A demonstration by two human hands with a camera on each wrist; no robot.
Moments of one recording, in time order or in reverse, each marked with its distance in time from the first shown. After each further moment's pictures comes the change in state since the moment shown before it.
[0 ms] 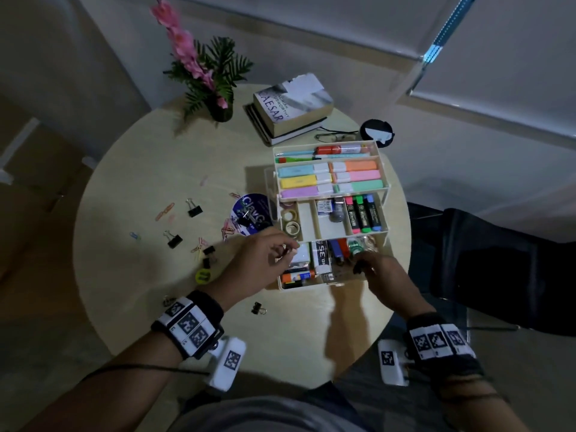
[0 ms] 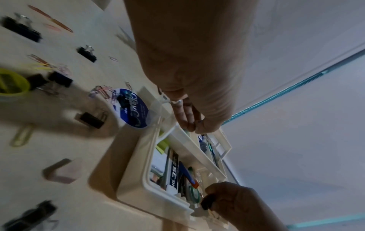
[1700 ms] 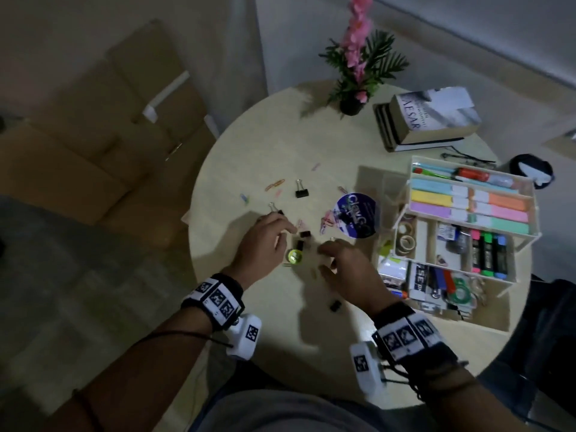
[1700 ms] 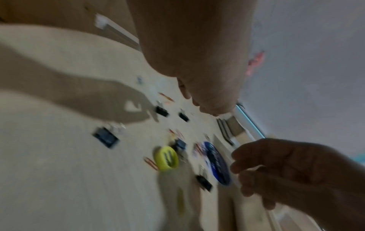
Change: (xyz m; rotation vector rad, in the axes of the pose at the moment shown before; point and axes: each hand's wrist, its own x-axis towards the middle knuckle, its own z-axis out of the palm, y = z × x) left_hand -0.098 -0.110 -0.111 0.384 0.396 -0.163; right_hand 0.072 -0.217 0.123 -0.025 -0.292 -0.352
